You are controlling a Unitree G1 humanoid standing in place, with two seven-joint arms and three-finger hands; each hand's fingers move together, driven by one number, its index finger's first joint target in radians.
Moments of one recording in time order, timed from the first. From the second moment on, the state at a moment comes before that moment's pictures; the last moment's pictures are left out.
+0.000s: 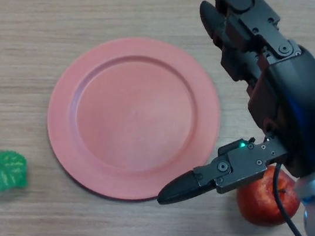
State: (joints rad) left arm 0.16 0.31 0.67 -0.36 0.34 -0.40 -0.44; right arm -0.39 -0.19 0.25 -0.95 0.04 0.87 0.11
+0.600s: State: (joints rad) left arm 0.18 0.39 0.69 -0.03 0.81 -0.70 -0.32; right arm -0.40 -0.19 0.25 -0.94 0.04 0.87 0.11
